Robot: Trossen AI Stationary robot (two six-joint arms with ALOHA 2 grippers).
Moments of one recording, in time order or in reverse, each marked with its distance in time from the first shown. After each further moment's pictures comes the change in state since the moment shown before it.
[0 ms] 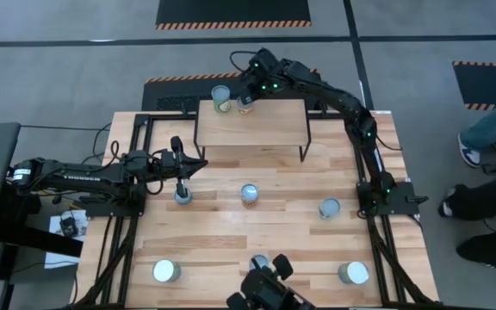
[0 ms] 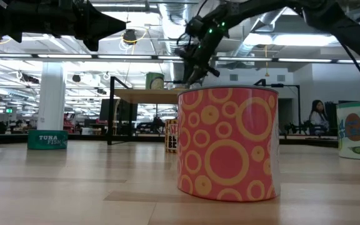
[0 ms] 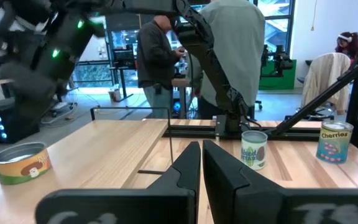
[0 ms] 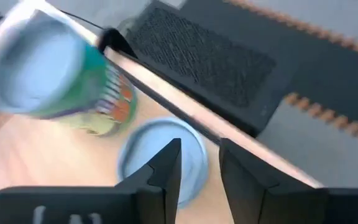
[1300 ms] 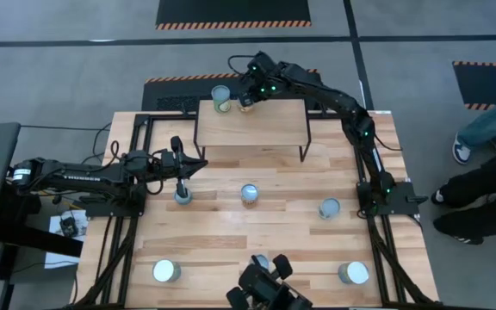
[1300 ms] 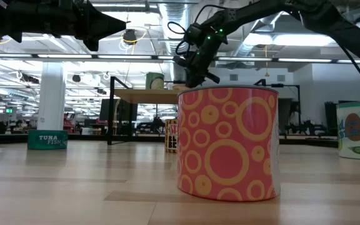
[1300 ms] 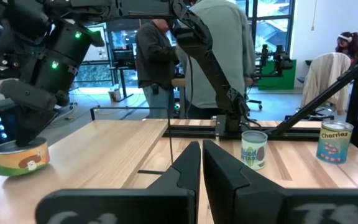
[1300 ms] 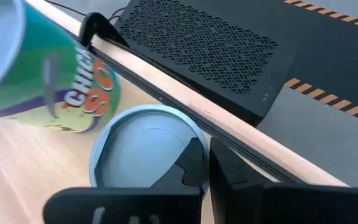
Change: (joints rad) left arm 0.000 0.000 0.000 0.000 0.000 0.000; right arm -0.012 0.036 -0.024 0.004 -0.003 0.055
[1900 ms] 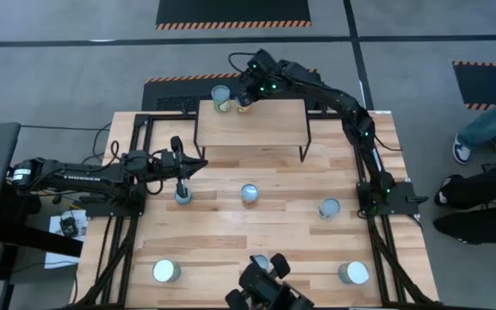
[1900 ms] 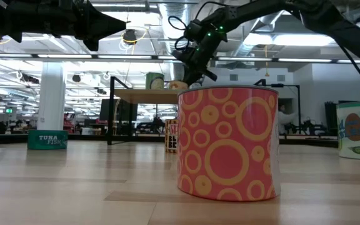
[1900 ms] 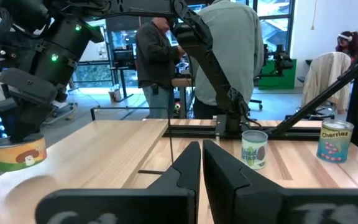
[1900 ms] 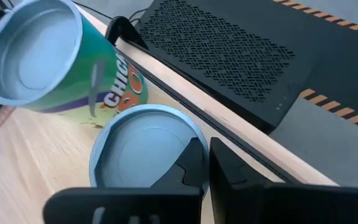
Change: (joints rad) left arm 0.000 0.000 0.000 0.000 0.000 0.003; right arm 0.002 -0.002 0.026 0.006 -0.055 -0.043
